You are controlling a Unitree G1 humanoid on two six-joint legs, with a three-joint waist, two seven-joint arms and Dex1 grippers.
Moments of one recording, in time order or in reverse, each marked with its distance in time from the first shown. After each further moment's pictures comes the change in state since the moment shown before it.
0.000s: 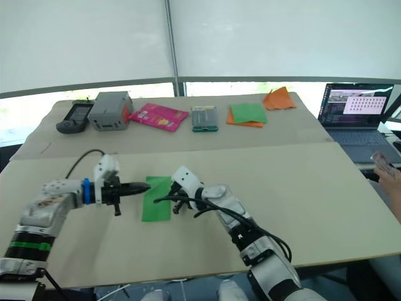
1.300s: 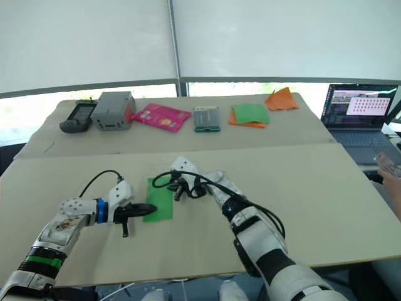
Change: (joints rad) left arm 0.112 -0.009 -0.071 0.020 0.125 -0.225 0.028; right arm -0.334 0.059 -0.090 0.673 -0.011 -0.356 0.082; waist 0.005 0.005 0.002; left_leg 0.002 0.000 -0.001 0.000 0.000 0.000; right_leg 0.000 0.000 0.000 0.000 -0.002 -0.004
